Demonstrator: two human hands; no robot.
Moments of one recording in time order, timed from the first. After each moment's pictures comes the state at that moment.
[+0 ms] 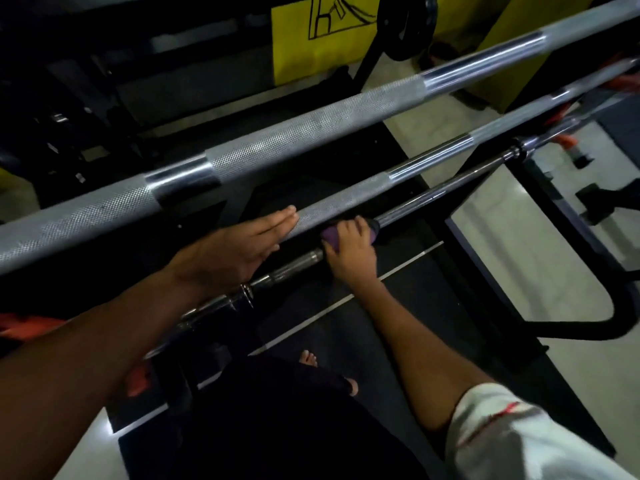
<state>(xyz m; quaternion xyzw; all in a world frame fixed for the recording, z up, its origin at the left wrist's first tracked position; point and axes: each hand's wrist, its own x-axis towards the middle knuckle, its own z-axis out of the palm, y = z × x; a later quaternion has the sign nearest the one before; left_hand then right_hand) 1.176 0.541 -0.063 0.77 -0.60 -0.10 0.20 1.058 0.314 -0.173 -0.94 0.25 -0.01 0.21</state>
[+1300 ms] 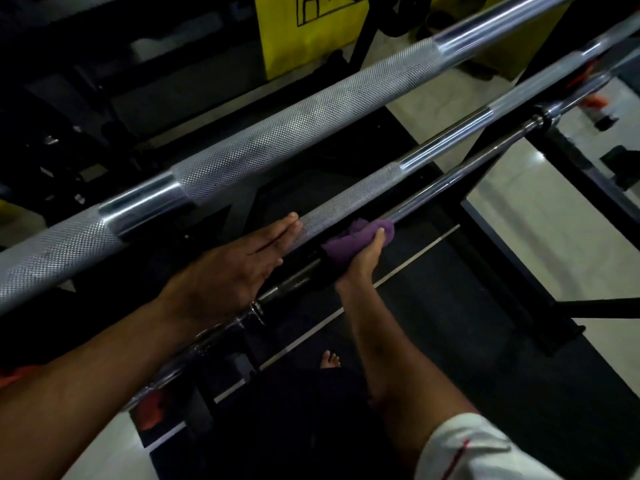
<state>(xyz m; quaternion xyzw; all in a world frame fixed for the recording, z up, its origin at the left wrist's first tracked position) 1.173 0.543 -0.051 0.77 -0.61 -0.10 0.15 1.088 0.346 -0.161 -0.15 0.52 -0.26 0.80</state>
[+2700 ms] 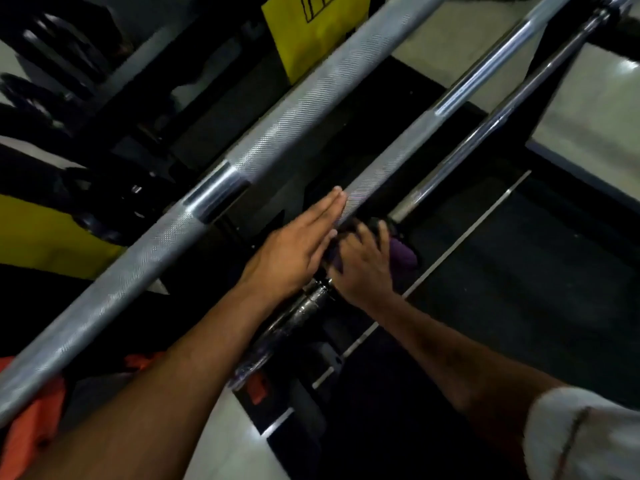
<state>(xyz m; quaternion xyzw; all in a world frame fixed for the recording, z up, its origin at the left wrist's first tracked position) 1.167 0.545 -0.036 0.80 -0.56 -0.12 0.18 1.063 0.452 -0.178 -0.94 0.24 -0.10 0.23</state>
